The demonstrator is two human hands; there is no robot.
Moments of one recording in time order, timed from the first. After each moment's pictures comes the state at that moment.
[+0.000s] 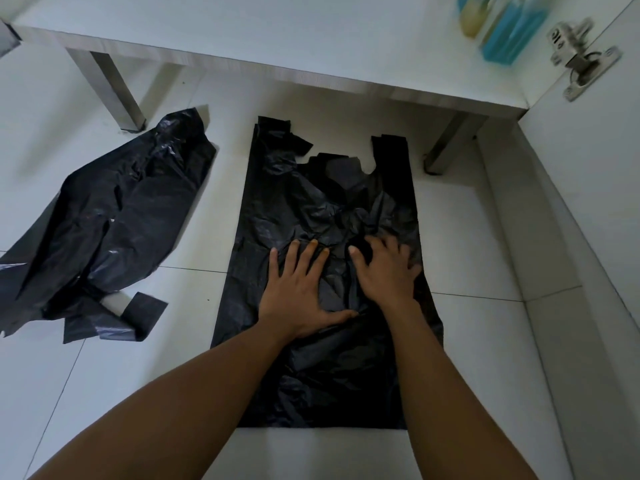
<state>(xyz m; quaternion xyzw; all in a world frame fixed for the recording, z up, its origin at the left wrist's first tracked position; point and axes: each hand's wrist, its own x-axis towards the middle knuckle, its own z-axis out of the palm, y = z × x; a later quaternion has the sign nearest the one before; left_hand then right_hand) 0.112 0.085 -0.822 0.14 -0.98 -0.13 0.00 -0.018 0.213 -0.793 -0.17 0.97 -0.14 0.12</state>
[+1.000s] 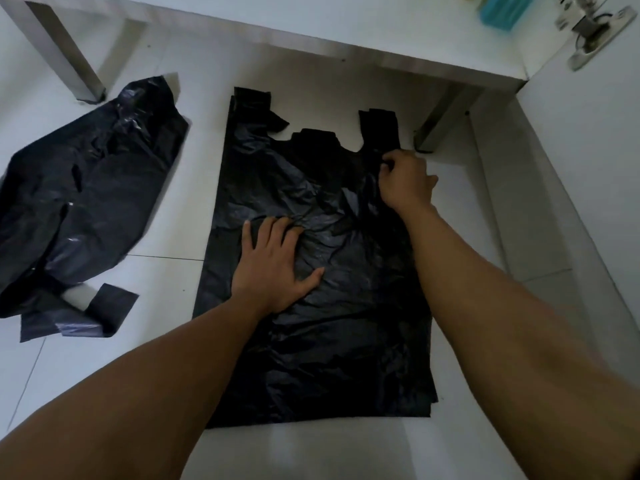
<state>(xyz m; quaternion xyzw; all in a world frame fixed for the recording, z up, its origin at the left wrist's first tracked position) 0.098 0.061 -0.829 0.14 -0.98 -0.12 0.05 -0.147 0.192 -0.767 -0.16 0.97 -0.19 0.02</state>
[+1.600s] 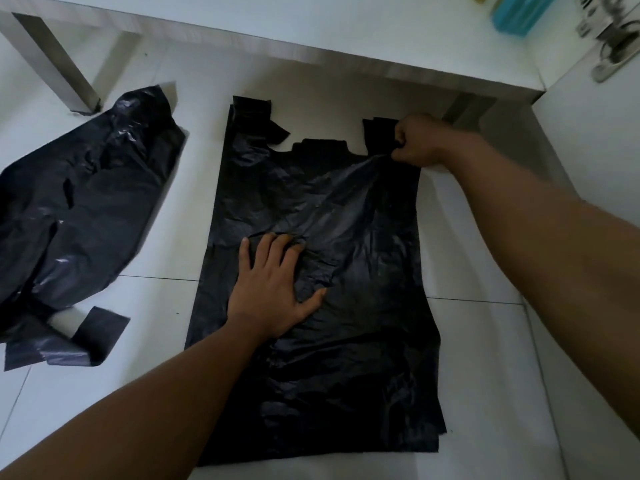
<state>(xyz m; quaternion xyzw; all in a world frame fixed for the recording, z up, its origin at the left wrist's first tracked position) 0.097 0.062 -0.825 0.15 -0.98 -0.13 0.04 -0.238 0.169 -0.698 -0.38 0.91 0.03 0.17</state>
